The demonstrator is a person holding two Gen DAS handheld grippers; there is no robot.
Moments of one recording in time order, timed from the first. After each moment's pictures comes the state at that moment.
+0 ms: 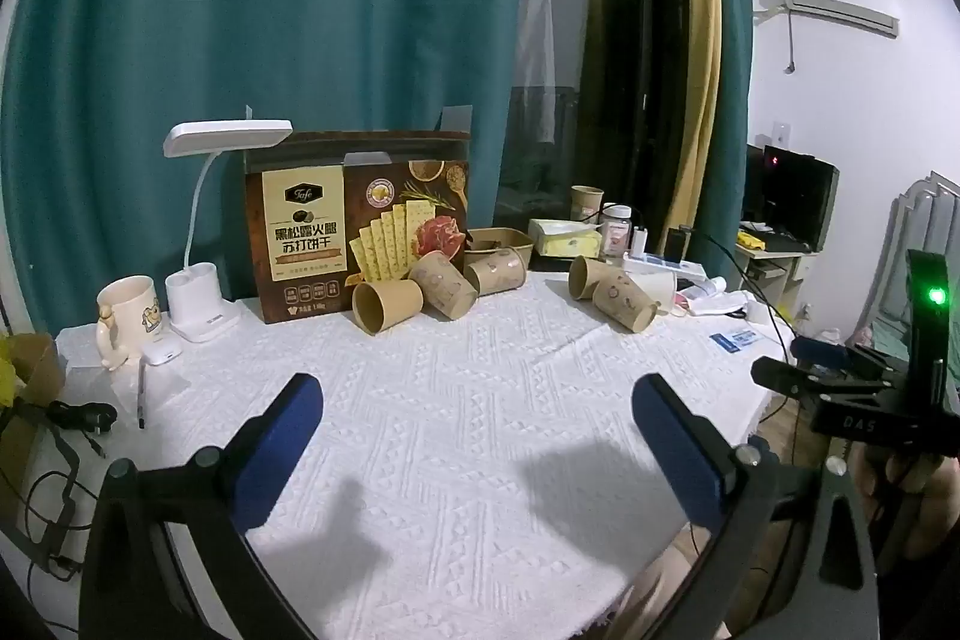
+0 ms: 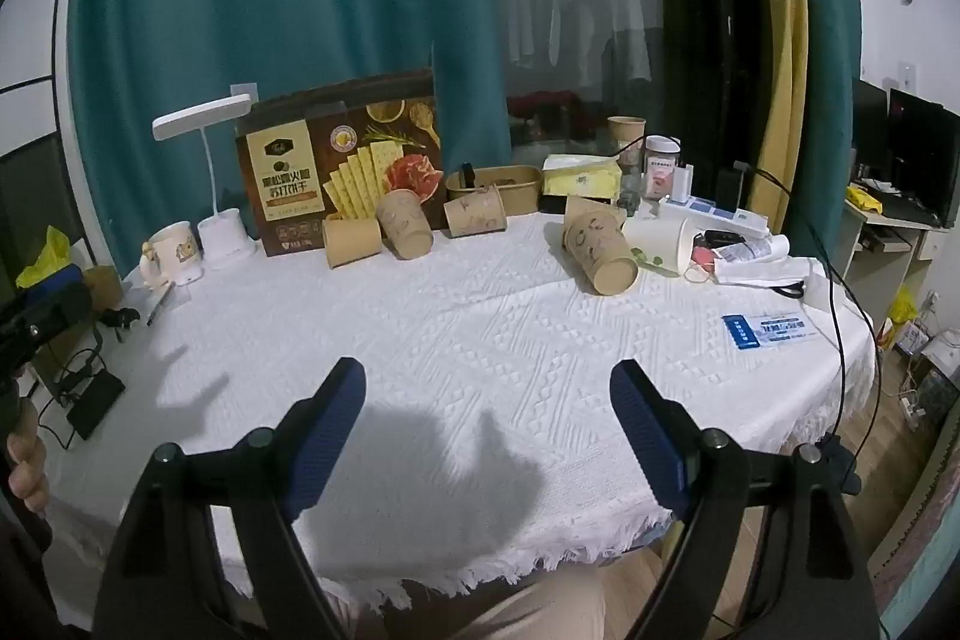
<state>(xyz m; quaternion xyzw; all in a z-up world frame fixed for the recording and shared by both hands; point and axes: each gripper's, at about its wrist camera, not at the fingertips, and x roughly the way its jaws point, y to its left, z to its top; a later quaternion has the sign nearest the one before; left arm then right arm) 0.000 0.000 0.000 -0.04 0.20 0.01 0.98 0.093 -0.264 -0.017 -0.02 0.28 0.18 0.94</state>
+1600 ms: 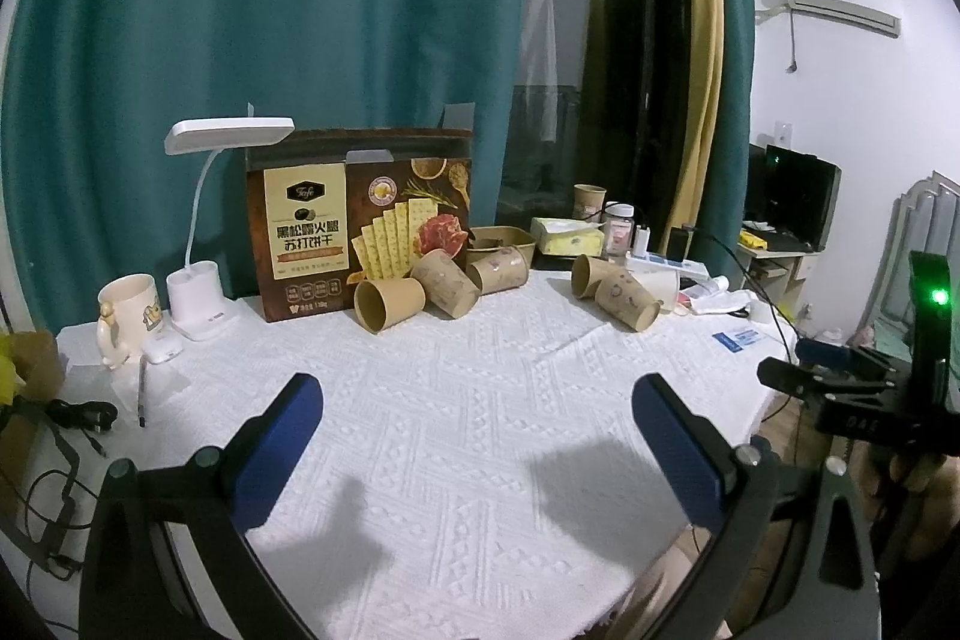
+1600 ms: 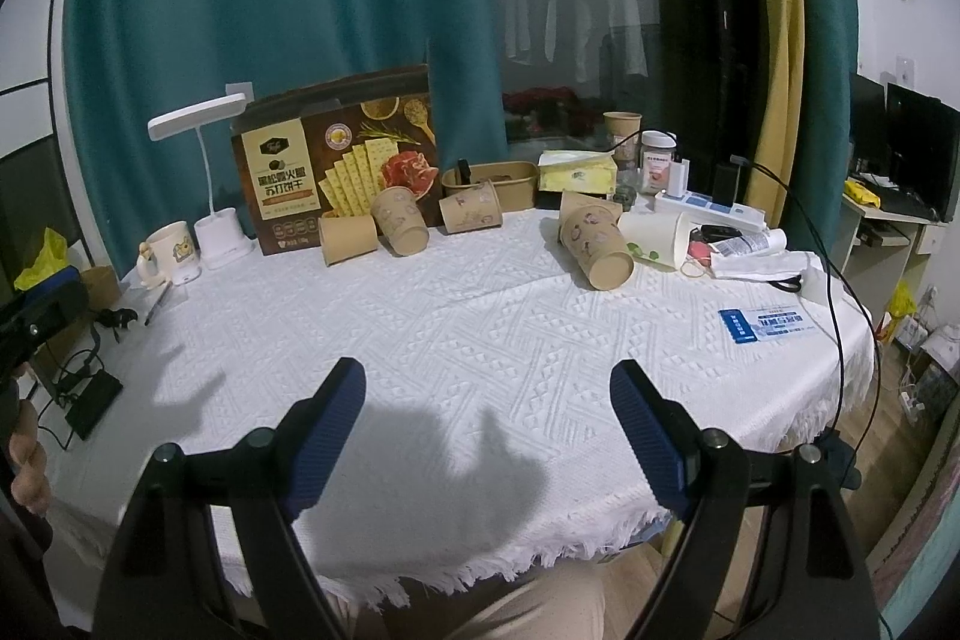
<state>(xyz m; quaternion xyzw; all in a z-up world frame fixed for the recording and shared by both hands) 0.000 0.001 -0.001 -0.04 0.20 0.01 0.98 0.092 -0.265 -0.017 -0.03 0.28 0.18 0.94</state>
